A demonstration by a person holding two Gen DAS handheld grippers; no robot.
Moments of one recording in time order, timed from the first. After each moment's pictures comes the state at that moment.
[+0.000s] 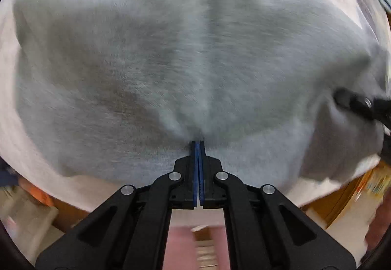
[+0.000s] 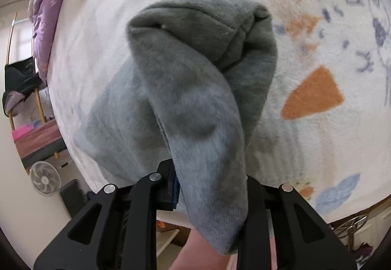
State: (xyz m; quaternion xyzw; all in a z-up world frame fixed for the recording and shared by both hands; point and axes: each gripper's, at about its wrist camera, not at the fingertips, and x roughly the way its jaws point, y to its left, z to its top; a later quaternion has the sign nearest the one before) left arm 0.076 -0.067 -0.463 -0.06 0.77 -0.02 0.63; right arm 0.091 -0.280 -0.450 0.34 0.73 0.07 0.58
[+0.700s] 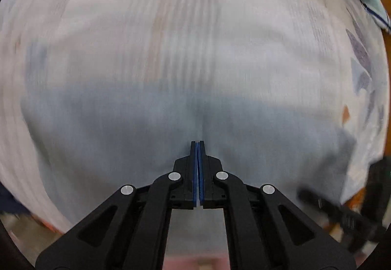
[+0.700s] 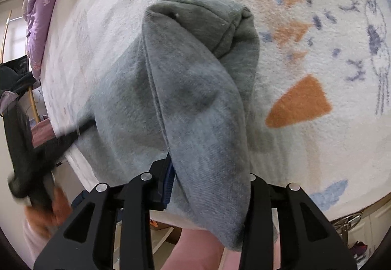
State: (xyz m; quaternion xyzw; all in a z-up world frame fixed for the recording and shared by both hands) left arm 0.204 -0.057 -0.441 -0.09 0.75 -0.02 0.65; right arm 0.101 -0.285 -0.460 0.34 0.74 0.05 0.58
